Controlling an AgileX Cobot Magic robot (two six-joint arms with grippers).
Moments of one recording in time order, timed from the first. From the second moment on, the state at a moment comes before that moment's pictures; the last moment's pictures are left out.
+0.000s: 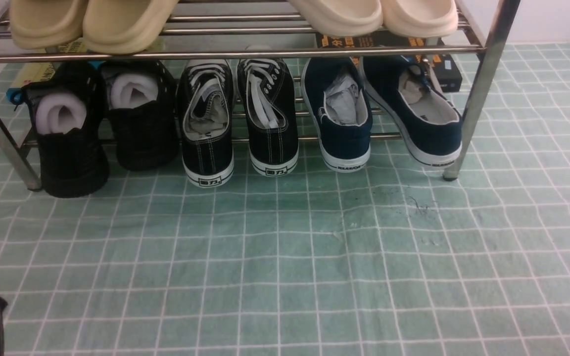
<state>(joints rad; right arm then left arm) 0.03 -0.01 0.01 -0.11 0.39 0.14 0.03 0.47 -0.53 -0.15 0.70 -0.72</state>
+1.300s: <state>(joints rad) 0.03 -0.01 0.01 -0.11 0.39 0.14 0.03 1.68 -1.19 0.37 0.34 -0.75</state>
